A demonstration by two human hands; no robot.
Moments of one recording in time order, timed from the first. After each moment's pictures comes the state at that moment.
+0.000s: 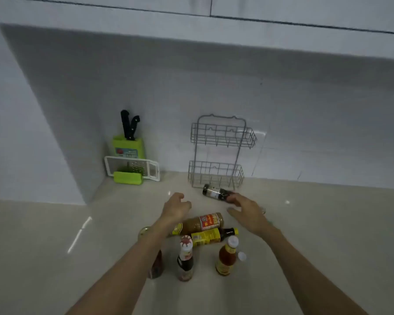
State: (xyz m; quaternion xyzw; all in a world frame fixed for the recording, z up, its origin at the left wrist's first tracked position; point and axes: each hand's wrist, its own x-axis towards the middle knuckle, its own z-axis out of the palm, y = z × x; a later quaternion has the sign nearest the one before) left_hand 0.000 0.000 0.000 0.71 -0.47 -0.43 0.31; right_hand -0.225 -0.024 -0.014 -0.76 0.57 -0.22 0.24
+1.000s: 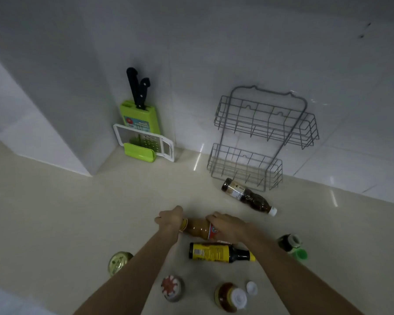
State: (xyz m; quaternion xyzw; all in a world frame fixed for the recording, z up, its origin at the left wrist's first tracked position) left_hand 0.004 -0.088 -0.107 0.83 -0.03 -0.46 0.33; right_hand -0.160 -0.156 -0.135 -0.89 0.33 0.19 0.25
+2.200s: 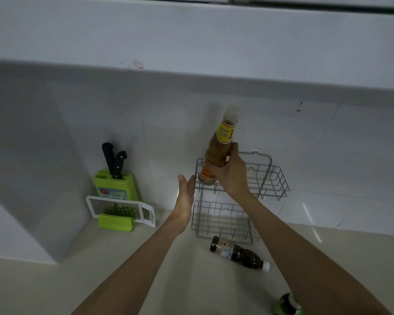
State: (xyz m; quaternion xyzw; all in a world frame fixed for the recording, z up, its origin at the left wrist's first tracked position) left_hand 0.008 -0.240 0.027 0.50 -0.35 -0.60 0.53; right_hand -0.111 -0.294 0.084 -0.67 0.47 -0.50 0.27
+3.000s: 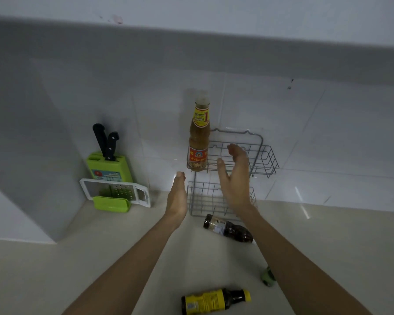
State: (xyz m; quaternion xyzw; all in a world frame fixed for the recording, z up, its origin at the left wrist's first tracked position) left_hand -0.001 -0.206 -0.003 0.60 -0.38 -0.49 0.51; right_hand -0.138 -0.240 0.034 -0.66 0.49 -0.53 0.20
